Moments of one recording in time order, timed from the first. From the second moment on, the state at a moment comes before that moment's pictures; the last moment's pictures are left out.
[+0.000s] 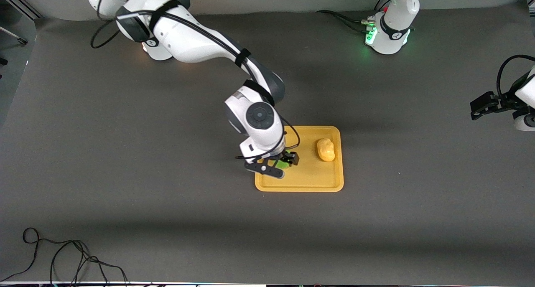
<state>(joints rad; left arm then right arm) 0.12 0.02 -0.11 -1.64 0.08 1.68 0.07 0.66 0.88 0.04 -1.07 0.00 2.06 1.01</state>
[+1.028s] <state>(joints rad) 0.02 0.03 -0.03 -1.68 0.02 1.75 0.07 0.25 0.15 -0.06 -1.54 0.01 1.71 0.34</state>
